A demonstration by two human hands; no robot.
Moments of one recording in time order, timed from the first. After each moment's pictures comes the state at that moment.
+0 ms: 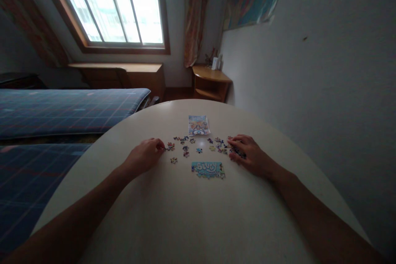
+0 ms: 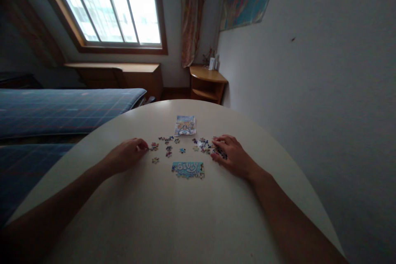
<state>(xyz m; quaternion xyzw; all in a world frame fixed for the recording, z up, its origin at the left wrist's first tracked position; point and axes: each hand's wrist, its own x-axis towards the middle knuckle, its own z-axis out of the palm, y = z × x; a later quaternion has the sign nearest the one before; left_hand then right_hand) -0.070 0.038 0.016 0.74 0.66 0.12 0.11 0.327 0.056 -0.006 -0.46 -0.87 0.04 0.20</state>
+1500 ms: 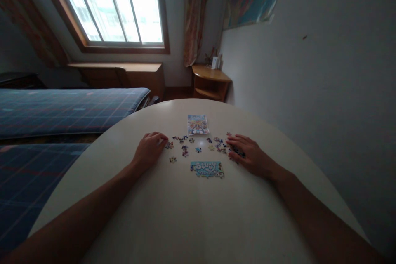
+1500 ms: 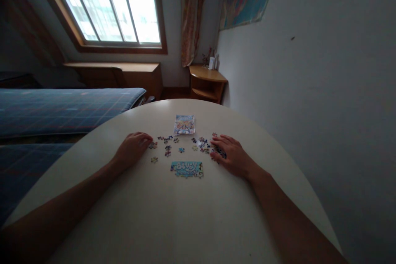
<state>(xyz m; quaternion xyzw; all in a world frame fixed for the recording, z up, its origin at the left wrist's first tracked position) -0.065 0.062 -0.012 0.74 0.61 0.26 0.04 0.326 0.054 -0.004 -0.46 -0.86 0.06 0.19</state>
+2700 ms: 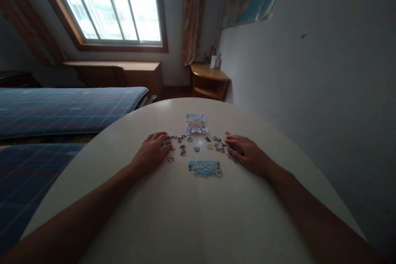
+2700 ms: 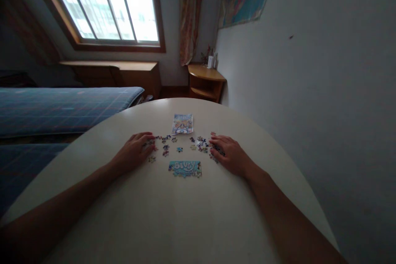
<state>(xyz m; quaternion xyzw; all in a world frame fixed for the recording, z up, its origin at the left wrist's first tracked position) -0.057 0.052 -0.018 0.79 0.56 0.23 0.04 0.326 0.058 -0.006 -0.44 -0.86 0.07 0.23</state>
